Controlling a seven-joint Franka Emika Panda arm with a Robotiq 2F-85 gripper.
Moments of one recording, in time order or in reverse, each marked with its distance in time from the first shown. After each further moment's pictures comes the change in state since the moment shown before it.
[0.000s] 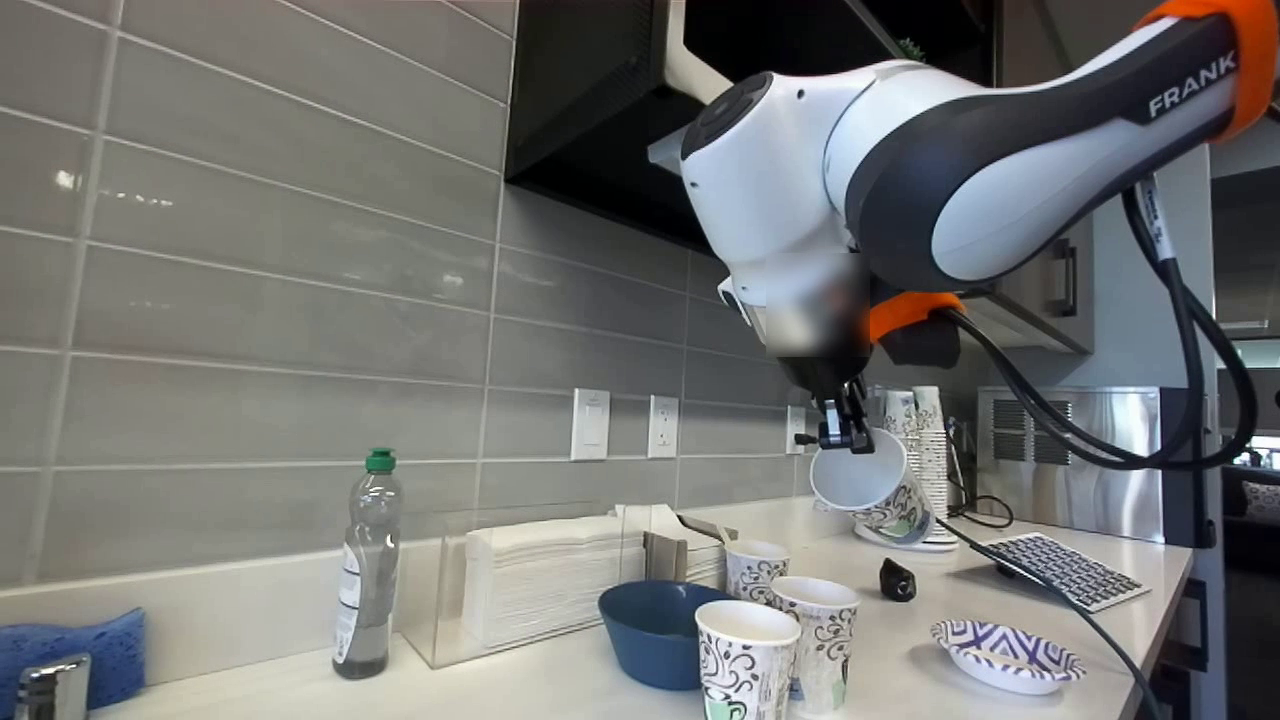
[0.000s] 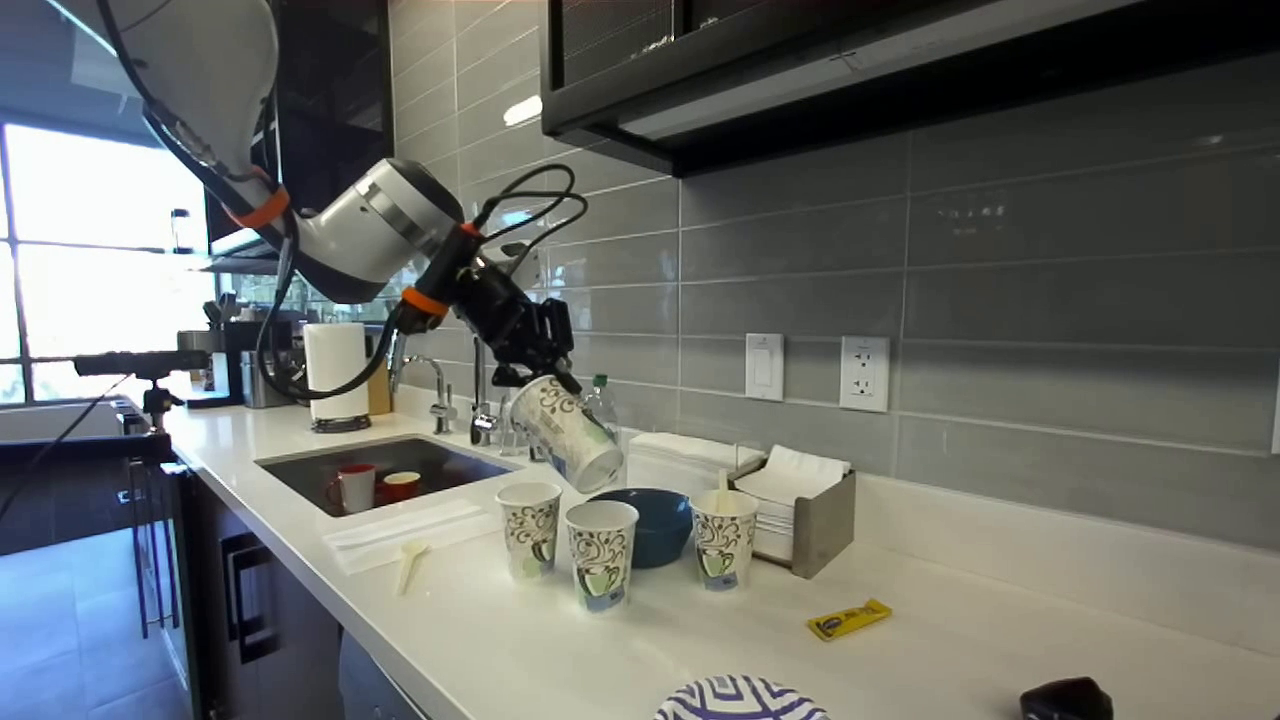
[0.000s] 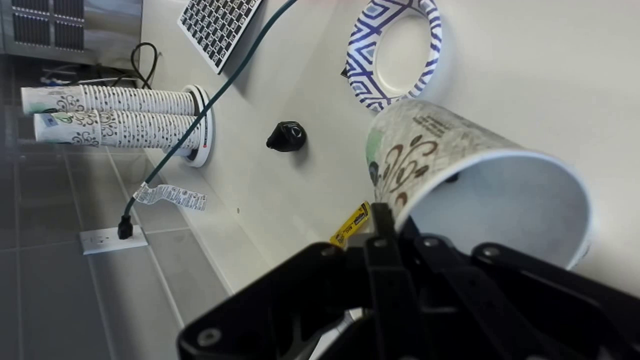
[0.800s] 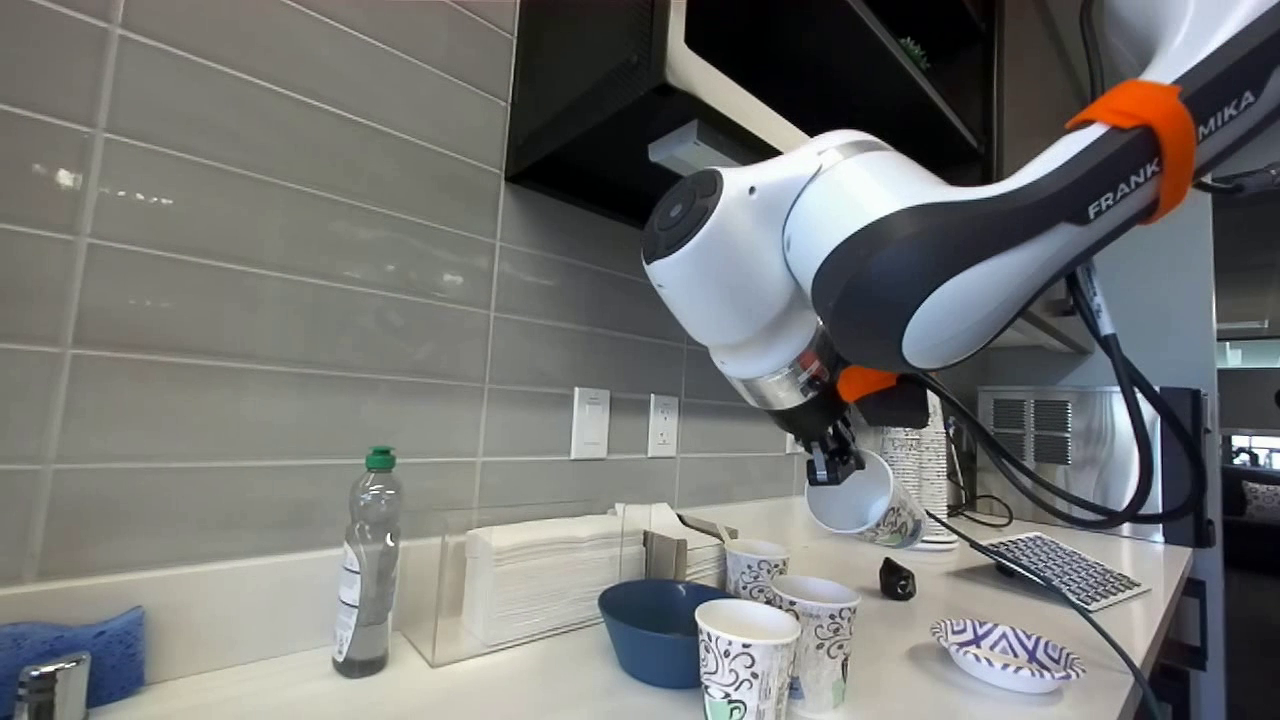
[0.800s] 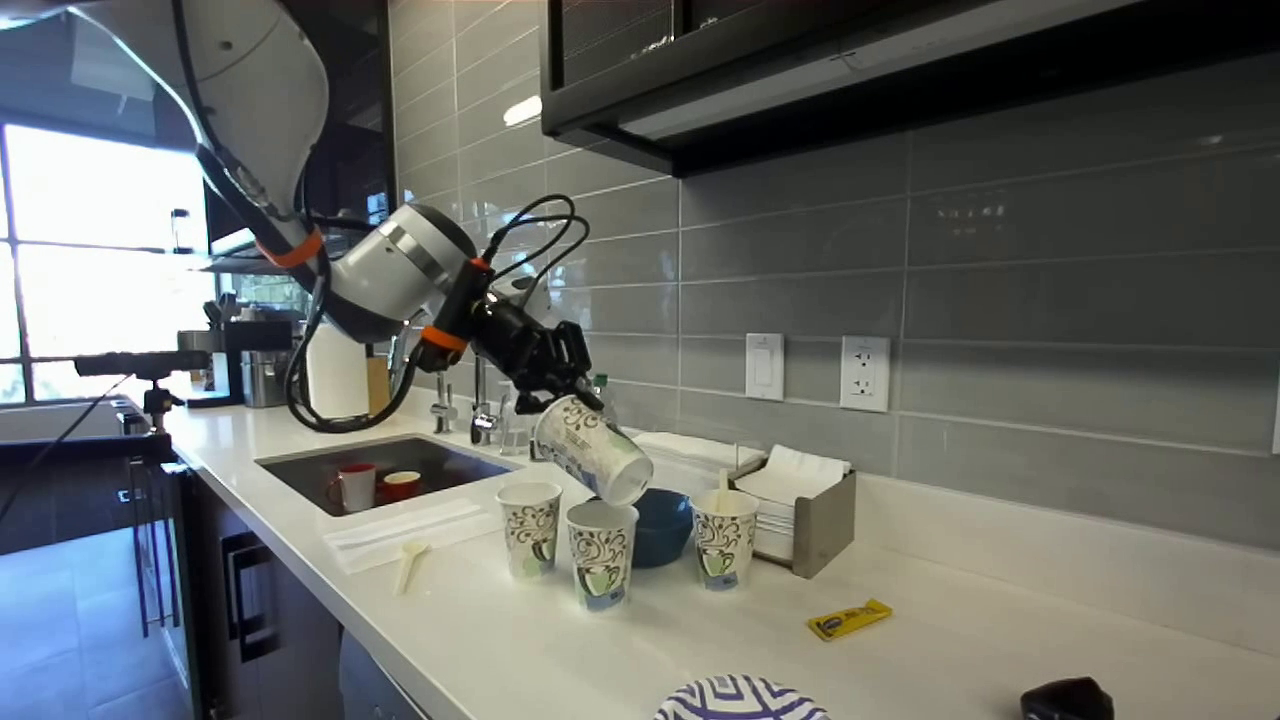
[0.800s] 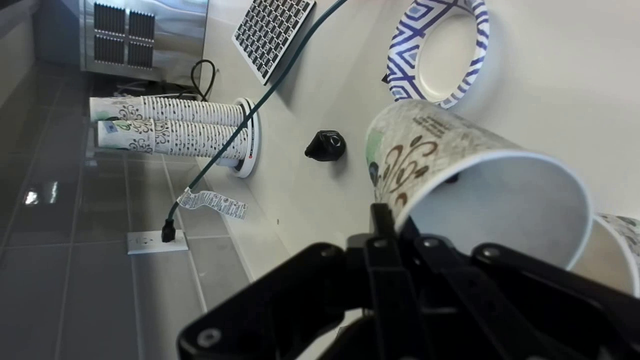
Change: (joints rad) arm 0.025 0.133 -0.007 0.027 -0.147 -0.078 0.112
